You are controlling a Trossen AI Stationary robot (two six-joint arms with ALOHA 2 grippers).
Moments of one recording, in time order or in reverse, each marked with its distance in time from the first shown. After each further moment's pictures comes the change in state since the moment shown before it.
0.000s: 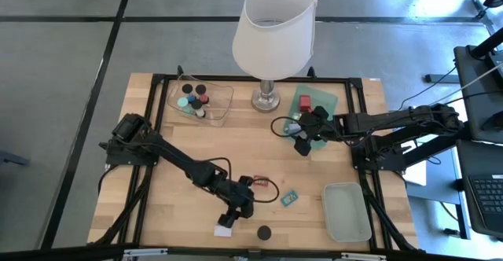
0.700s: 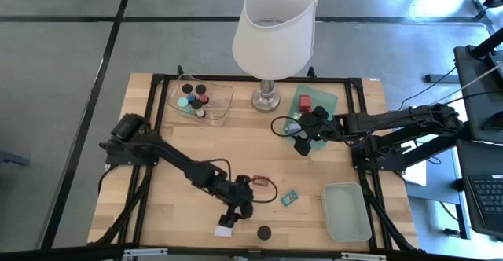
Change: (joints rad) left arm -0.010 -0.004 0.000 -0.038 -0.030 -0.107; right arm 0.000 0.000 0.000 0.002 0.000 0.012
